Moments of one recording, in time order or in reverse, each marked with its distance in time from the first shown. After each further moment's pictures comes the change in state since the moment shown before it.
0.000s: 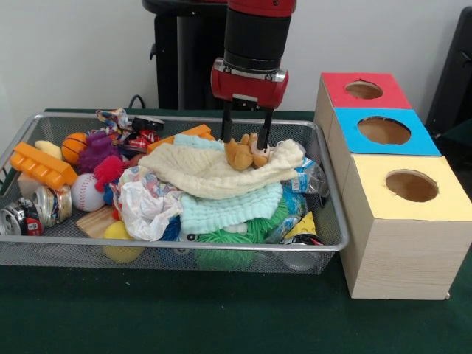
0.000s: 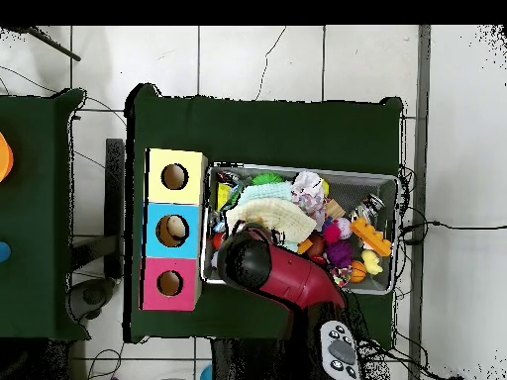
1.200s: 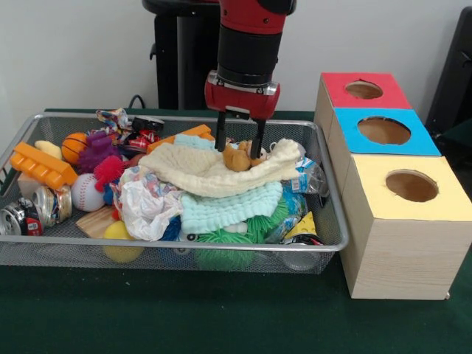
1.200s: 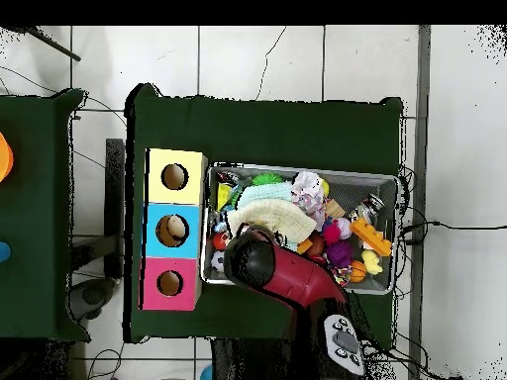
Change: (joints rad) arm -0.023 0.048 0.009 0.000 0.000 -0.021 0.000
